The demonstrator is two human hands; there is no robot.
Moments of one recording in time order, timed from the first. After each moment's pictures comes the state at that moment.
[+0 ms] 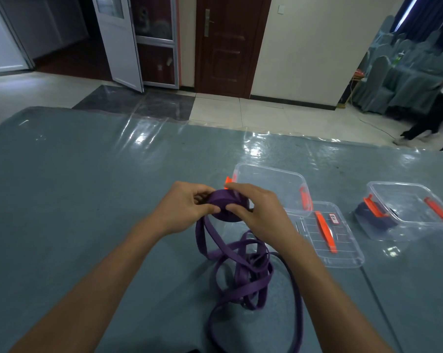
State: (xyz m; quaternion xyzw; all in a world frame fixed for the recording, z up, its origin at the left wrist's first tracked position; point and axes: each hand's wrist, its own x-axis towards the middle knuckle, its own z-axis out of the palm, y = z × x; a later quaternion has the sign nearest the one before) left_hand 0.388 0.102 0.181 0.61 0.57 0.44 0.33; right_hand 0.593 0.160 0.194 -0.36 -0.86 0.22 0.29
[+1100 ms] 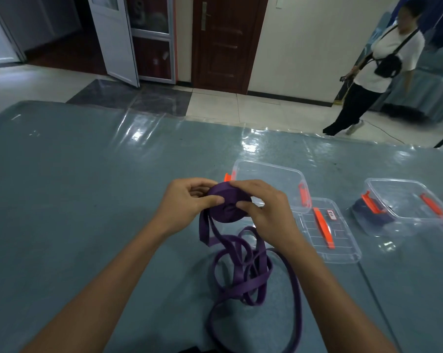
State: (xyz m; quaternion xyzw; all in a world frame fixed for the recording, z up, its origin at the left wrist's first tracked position) left_hand 0.399 0.096 0.183 0.51 0.54 0.56 0.37; right_hand 0.601 0.154 0.188 -0.31 -0.83 0.27 0.38
